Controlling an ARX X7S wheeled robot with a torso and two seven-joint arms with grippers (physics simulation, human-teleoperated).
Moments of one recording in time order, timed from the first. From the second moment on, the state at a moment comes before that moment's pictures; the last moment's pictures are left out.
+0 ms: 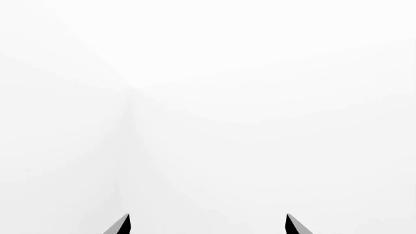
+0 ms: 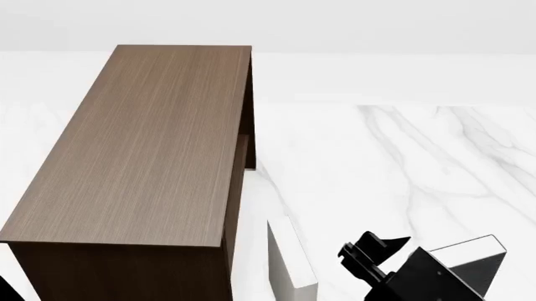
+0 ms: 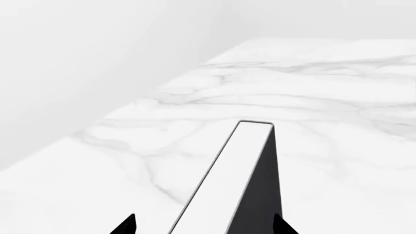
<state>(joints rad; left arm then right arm) 0.12 -0.31 0.16 0.44 0.16 0.44 -0.61 0.47 0.11 -0.30 0.39 0.53 -0.04 0.95</state>
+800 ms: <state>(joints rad) 0.12 -0.32 0.18 0.44 0.16 0.43 -0.62 0.49 0.10 -0.35 0.55 0.54 -0.10 0.92</state>
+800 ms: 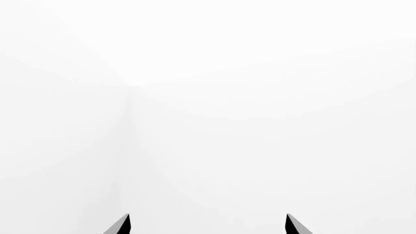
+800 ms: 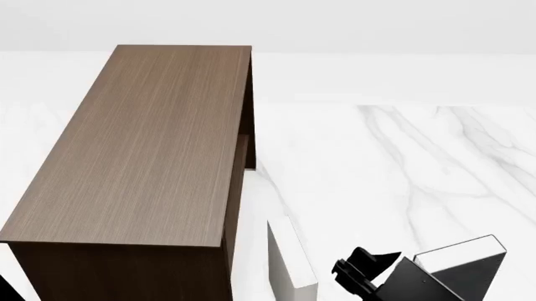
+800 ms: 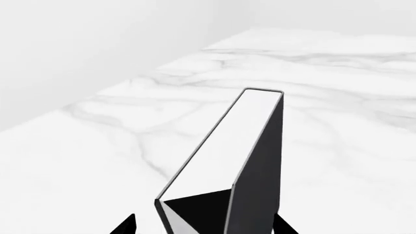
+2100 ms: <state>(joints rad) 0.12 -0.34 0.20 0.43 0.16 0.43 -0.65 0.49 0.26 -0.43 0.27 0.52 -0.04 1.02</state>
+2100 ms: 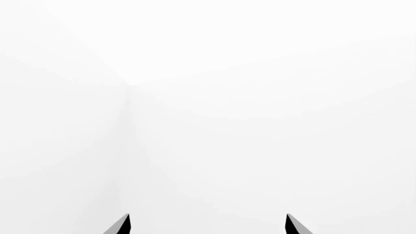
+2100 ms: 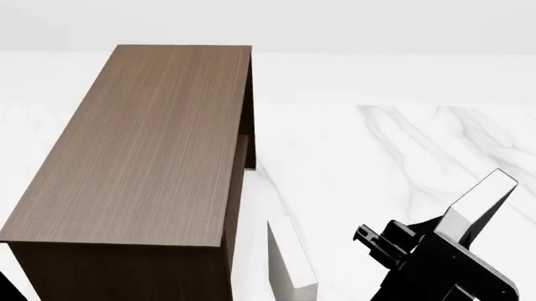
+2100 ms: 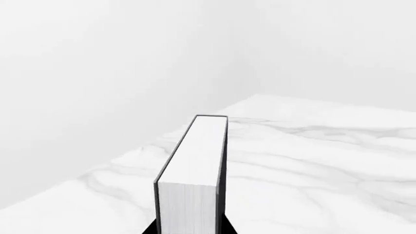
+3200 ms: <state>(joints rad) 0.12 -0.36 0.22 0.42 0.16 0.43 -0.66 0.57 0.42 -0.40 -0.29 1.02 0.08 0.74</state>
